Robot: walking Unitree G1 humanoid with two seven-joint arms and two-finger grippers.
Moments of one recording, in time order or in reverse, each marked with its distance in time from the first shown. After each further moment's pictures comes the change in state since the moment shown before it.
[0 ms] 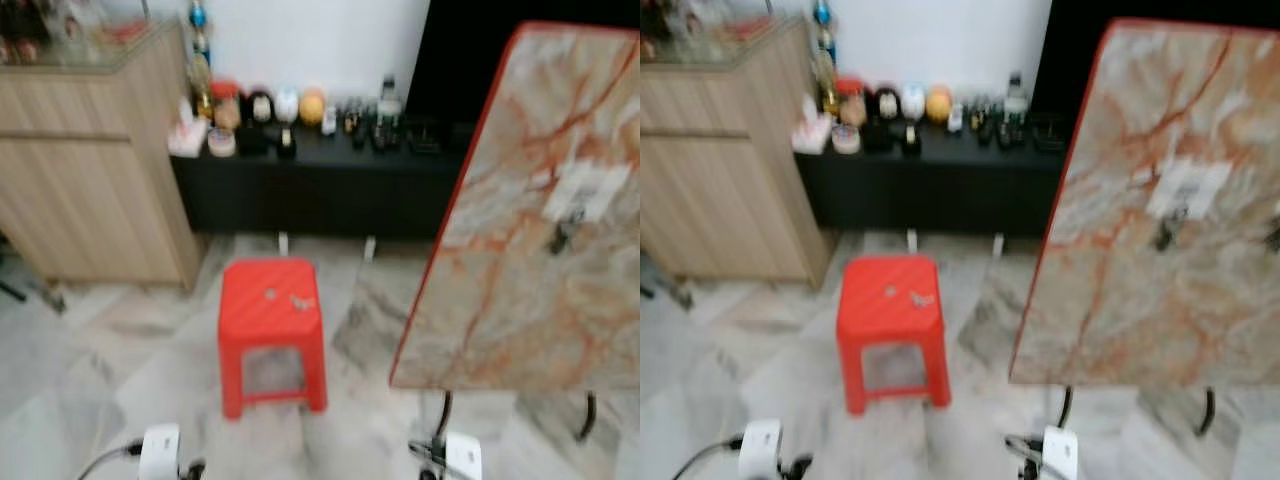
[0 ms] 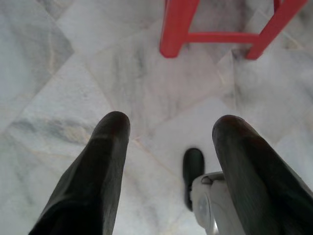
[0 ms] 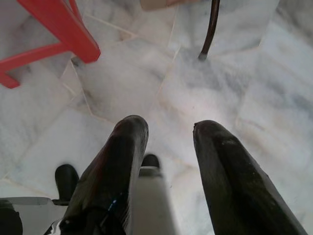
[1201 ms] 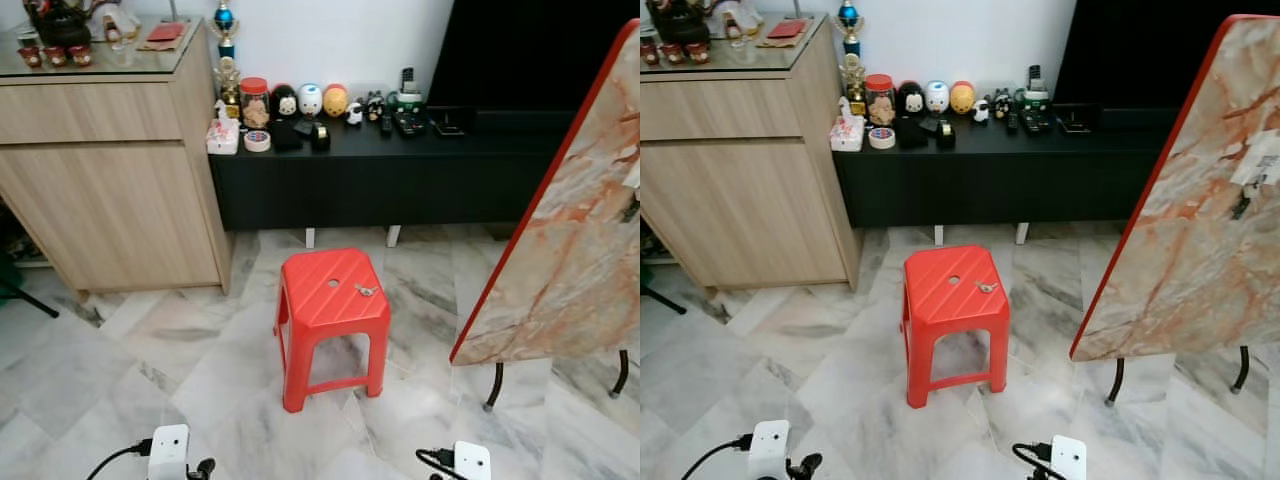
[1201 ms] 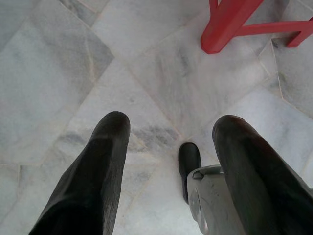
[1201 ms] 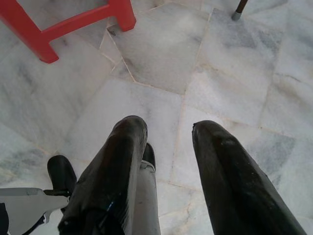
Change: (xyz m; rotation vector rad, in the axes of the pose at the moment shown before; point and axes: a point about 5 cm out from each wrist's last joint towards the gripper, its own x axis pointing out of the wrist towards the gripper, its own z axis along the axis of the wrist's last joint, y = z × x) left arm 0.000 -0.005 -0.002 -0.001 0.003 -0.015; right arm -0.001 -0.003 -0.006 -0.023 0.017 0.001
